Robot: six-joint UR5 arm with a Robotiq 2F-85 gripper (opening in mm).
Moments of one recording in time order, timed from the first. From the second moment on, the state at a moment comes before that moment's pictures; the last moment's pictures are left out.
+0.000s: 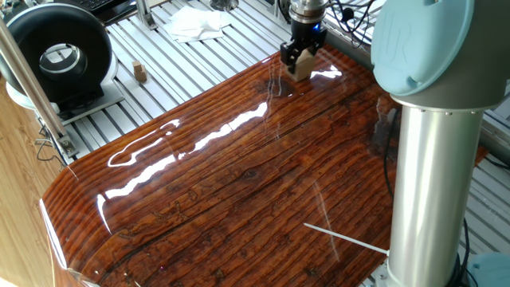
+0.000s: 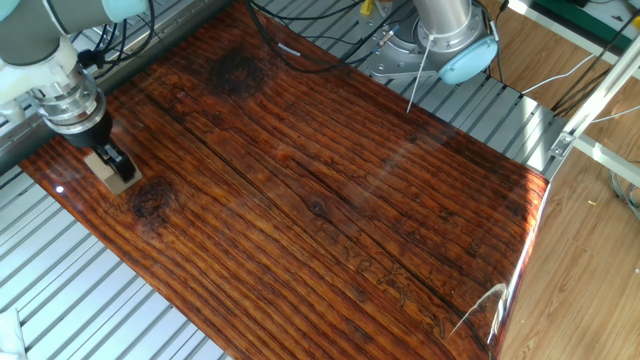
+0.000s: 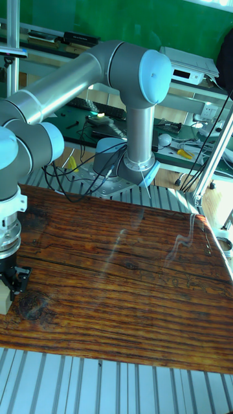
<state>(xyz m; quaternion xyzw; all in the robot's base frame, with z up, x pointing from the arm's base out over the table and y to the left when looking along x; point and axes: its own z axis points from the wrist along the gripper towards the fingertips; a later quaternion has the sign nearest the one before) 0.648 -0.220 0.017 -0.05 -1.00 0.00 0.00</state>
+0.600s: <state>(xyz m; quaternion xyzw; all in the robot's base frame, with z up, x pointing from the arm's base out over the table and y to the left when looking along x) 0.650 -0.215 0.014 -0.05 -1.00 0.01 0.00</state>
